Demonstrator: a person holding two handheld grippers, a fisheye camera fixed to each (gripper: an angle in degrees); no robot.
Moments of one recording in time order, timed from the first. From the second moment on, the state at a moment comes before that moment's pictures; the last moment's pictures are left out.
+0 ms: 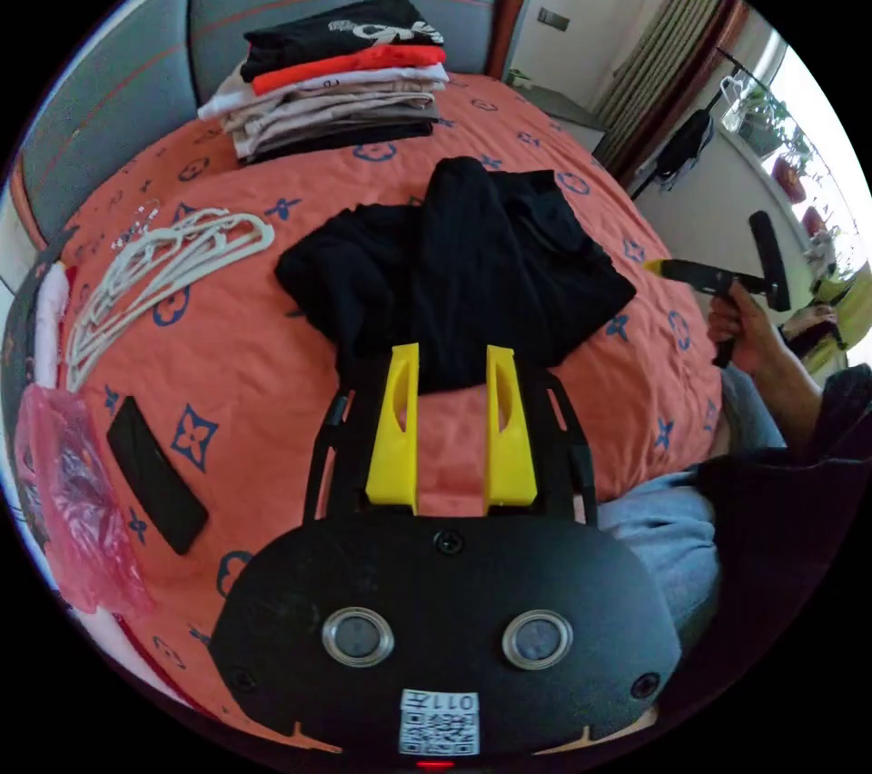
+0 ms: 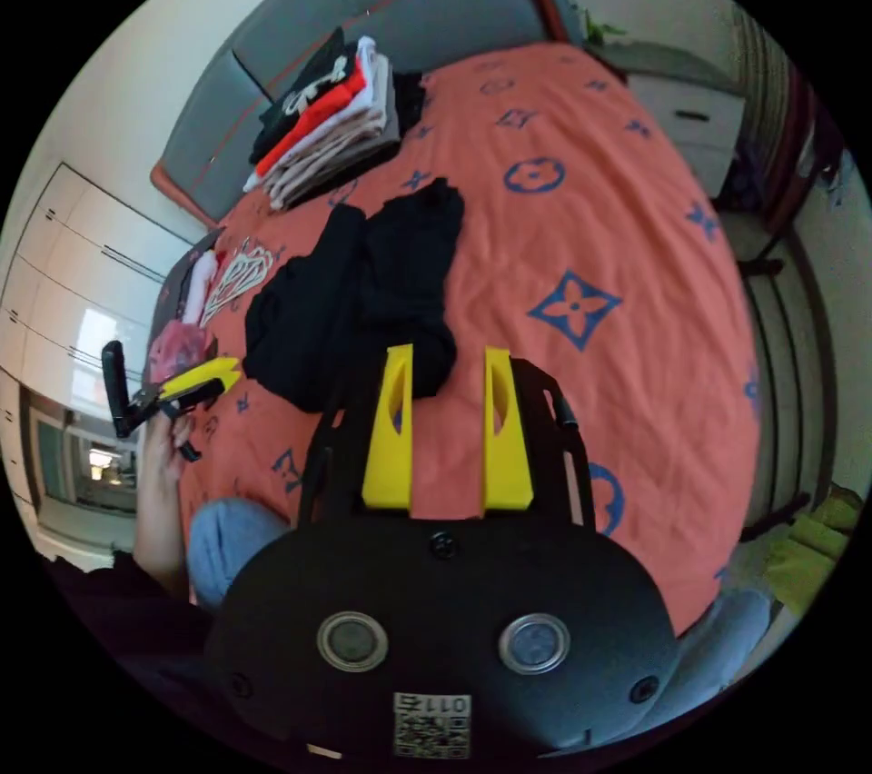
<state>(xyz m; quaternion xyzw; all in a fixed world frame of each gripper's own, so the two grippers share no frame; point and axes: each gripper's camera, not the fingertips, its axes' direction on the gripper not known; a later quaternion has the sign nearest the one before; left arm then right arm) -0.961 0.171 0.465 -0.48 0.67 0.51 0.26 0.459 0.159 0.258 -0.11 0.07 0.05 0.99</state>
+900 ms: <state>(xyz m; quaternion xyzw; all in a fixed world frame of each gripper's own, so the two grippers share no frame) -1.067 0.223 0.579 -0.64 0.64 0.31 0.29 0.401 0.154 0.157 -0.16 0.08 -0.07 0.98</state>
